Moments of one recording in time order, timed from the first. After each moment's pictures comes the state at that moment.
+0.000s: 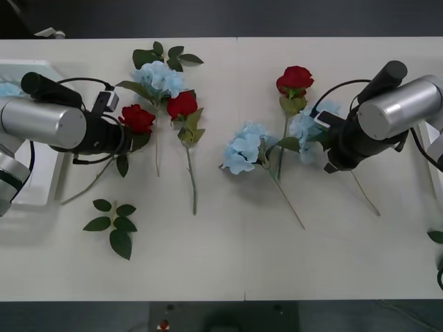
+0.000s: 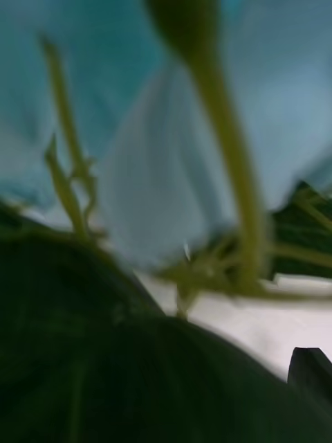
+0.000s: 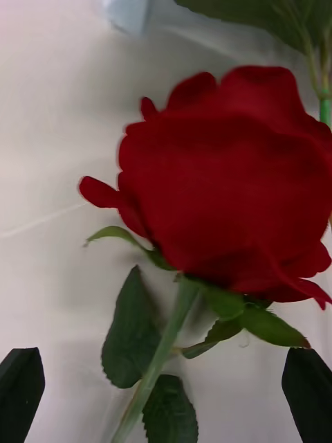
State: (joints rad) right arm -0.76 -0.73 0.61 -1.20 -0.83 1.19 1.97; left arm -0.58 0.60 -0.29 -1.31 0.71 1.06 -1.48
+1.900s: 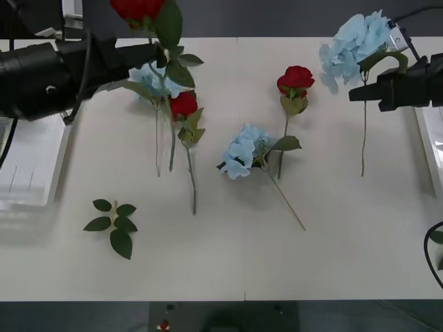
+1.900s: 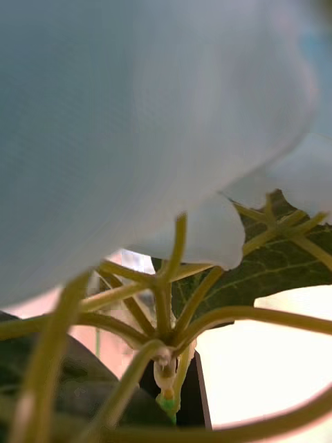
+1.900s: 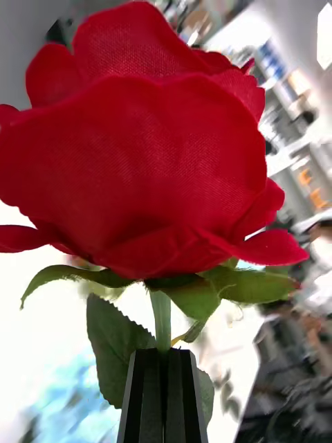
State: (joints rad) right arm -0.79 -0.79 0.07 -0.90 -1.65 1.39 2.43; left arm -0.43 0.49 0.11 -1.76 1.61 0.98 -1.71
